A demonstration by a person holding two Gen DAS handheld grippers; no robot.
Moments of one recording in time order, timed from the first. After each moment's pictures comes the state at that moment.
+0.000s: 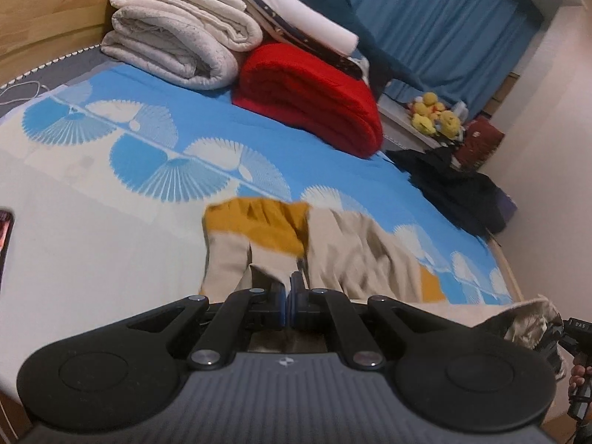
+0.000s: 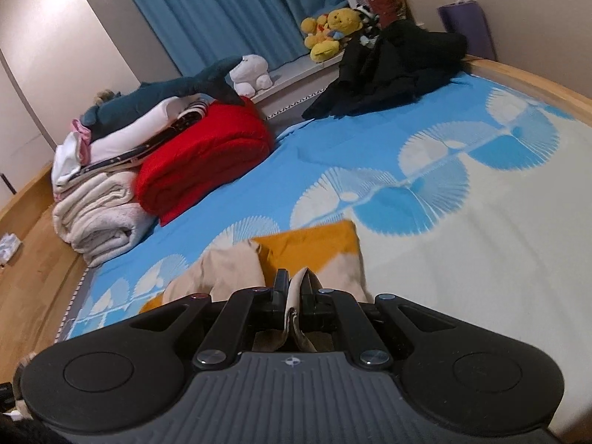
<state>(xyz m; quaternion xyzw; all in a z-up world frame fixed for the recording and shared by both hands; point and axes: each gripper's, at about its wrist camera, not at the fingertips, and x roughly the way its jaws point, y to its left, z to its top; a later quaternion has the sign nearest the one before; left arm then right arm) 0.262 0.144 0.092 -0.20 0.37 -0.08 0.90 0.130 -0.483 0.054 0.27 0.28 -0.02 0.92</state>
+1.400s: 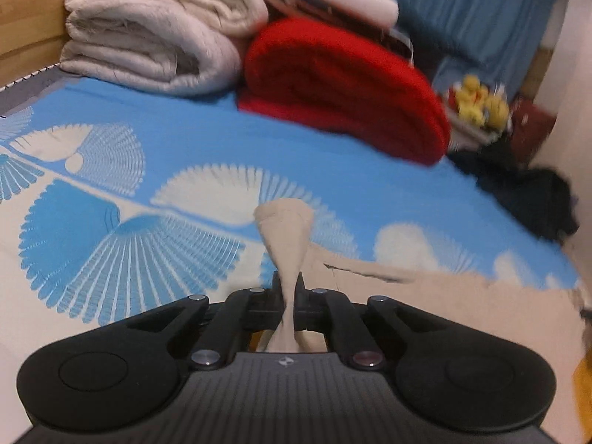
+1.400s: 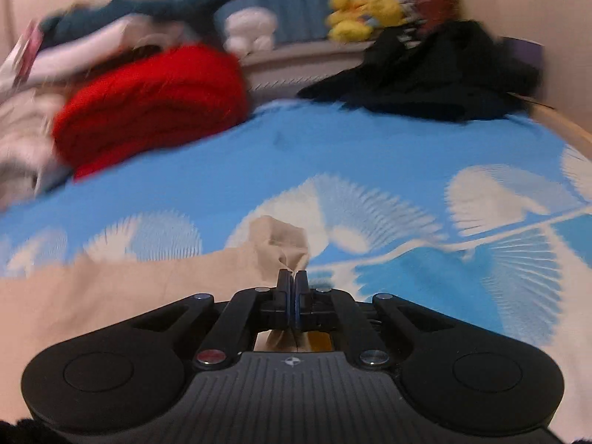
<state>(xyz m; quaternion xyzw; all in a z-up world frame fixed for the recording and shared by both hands) 0.534 0.141 -0.067 -0.15 0.34 -0.06 0.93 0.397 -0.466 -0.081 0.13 0.30 -0.06 0.95</state>
